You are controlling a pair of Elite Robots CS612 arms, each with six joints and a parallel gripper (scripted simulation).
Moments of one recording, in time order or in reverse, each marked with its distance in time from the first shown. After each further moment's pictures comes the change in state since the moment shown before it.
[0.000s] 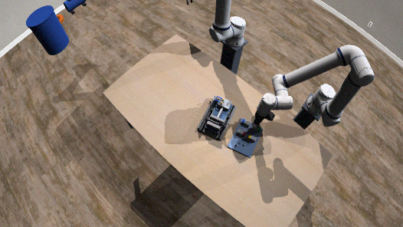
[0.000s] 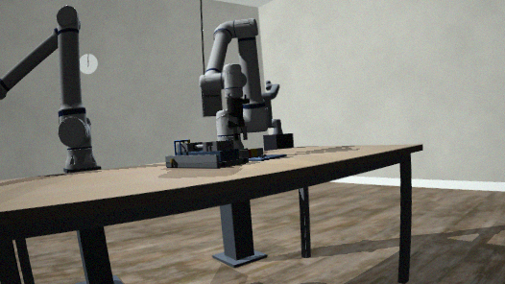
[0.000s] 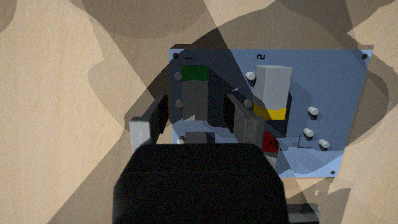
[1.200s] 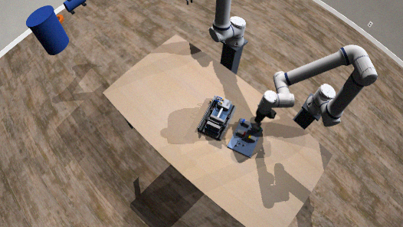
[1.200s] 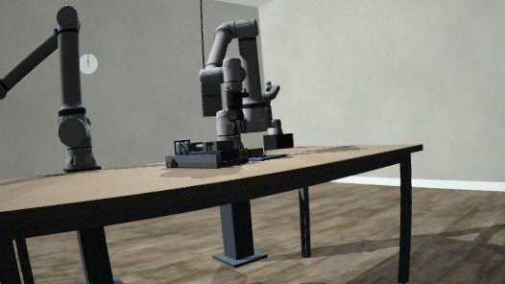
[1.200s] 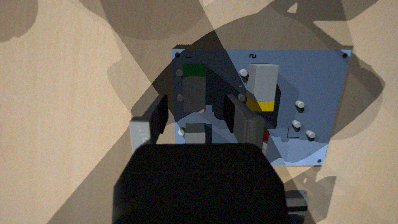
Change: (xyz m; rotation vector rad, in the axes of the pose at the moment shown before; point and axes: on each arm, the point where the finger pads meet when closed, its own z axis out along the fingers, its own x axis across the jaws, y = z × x) left arm 0.000 0.000 -0.031 0.000 0.000 0.000; right arm 0.000 0.000 0.000 0.000 0.000 0.000
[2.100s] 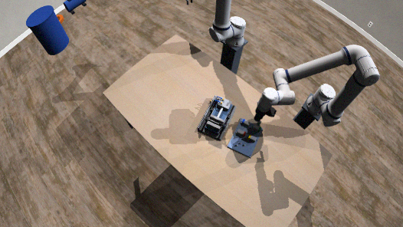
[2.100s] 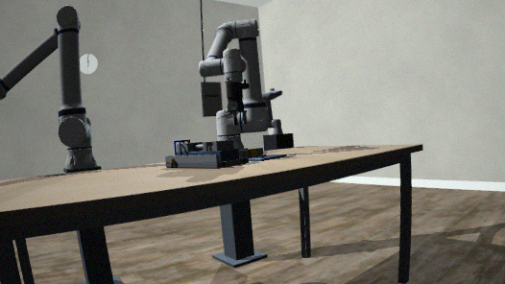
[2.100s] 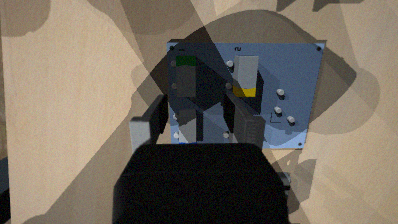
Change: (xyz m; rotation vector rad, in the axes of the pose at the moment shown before) left arm 0.012 0.010 -0.042 0.000 0.000 0.000; right arm 0.000 0.000 0.000 0.000 0.000 0.000
